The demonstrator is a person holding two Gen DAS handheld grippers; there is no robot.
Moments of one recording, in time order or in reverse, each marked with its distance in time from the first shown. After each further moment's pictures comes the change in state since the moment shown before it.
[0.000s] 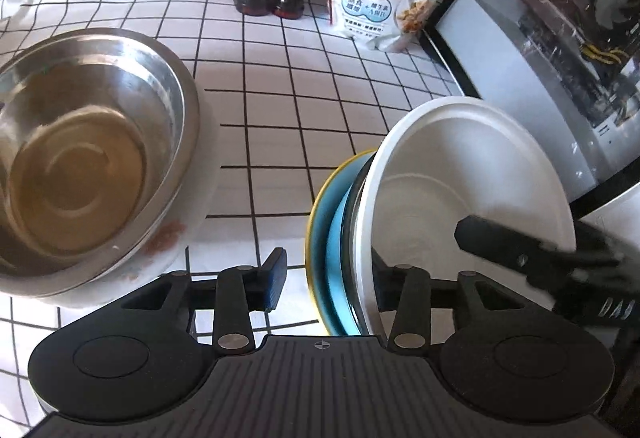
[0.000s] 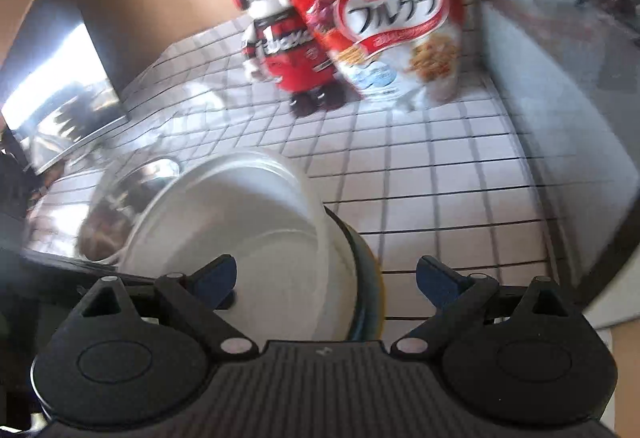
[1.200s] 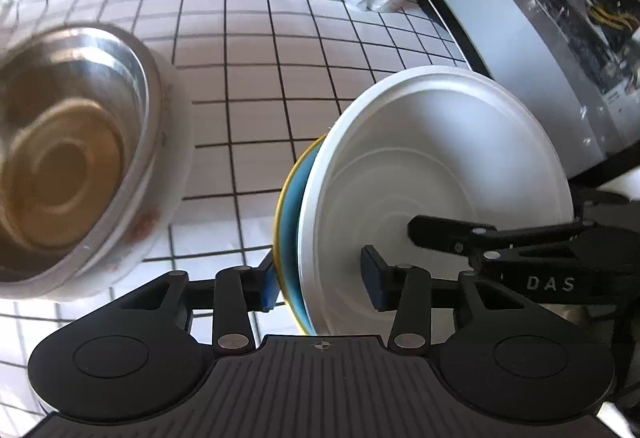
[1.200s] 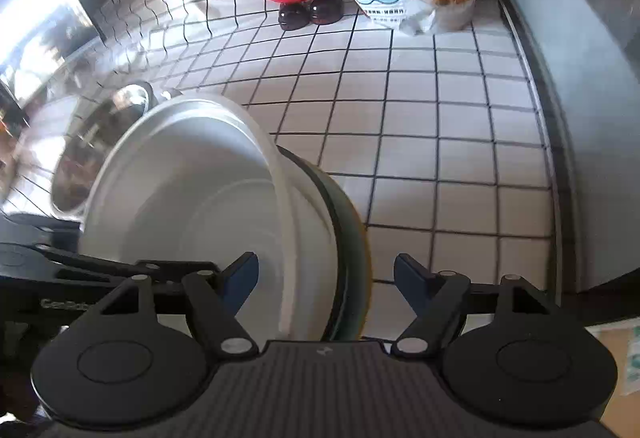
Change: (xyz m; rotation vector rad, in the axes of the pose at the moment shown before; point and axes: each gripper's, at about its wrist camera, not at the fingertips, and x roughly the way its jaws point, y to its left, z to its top) left arm 0.010 -0.020 0.008 0.052 0.130 0.066; right arm 0.033 0.008 0.016 -0.072 0.278 -0.081
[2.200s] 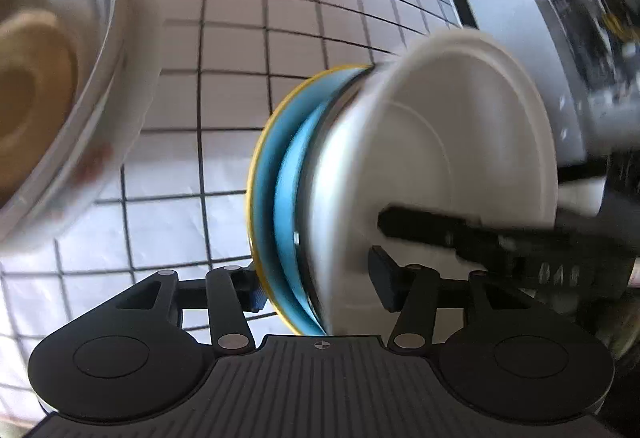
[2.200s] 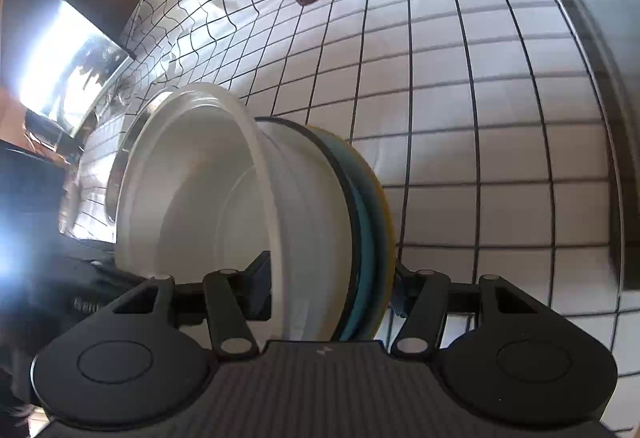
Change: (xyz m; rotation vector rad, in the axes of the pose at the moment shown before) left arm 0.028 0.019 0.003 -0.173 0.215 -0.210; right arm 0.017 -0.034 -0.008 0.182 0.094 0.291
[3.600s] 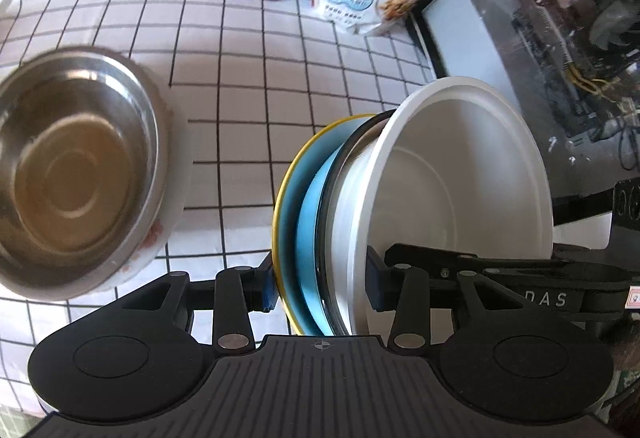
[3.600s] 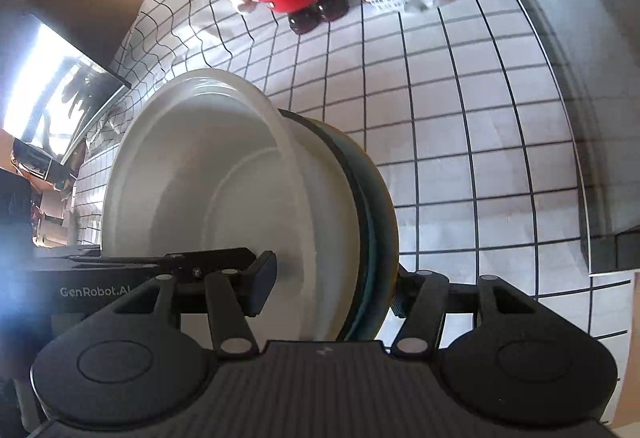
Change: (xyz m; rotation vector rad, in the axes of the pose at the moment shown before) left arm -0.070 -0.043 0.017 0.052 -0.142 0.090; right arm -0.038 0.039 0.022 0.060 -0.021 -0.076
